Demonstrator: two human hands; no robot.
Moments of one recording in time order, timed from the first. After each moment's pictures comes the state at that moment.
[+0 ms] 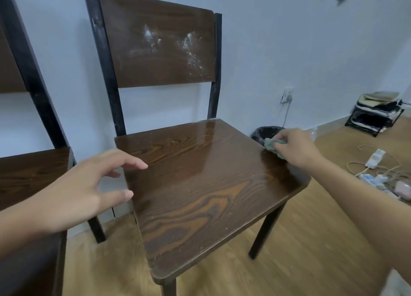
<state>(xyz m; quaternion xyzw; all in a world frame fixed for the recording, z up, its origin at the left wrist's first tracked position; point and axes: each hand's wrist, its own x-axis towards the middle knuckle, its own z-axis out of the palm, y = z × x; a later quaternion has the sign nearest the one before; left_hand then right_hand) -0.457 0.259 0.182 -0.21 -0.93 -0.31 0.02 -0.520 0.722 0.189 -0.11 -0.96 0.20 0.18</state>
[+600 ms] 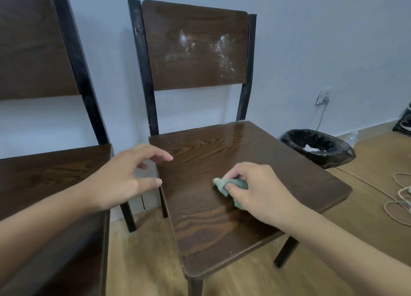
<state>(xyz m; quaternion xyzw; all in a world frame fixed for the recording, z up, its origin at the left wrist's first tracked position) -0.468 0.265 0.202 -0.19 -0.93 -0.32 0.02 -0.441 0.555 0.194 0.10 -0.95 0.29 0.05</state>
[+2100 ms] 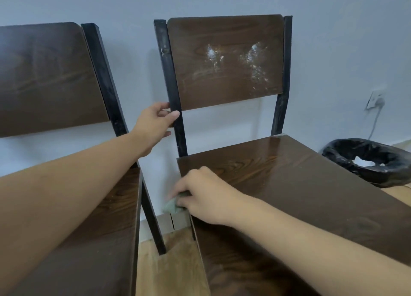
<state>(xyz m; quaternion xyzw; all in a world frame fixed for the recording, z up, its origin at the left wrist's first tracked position) -0.626 0.255 0.248 0.04 -0.82 -0.55 0.14 -0.527 0.424 0.191 0.35 -0.89 0.29 -0.04</state>
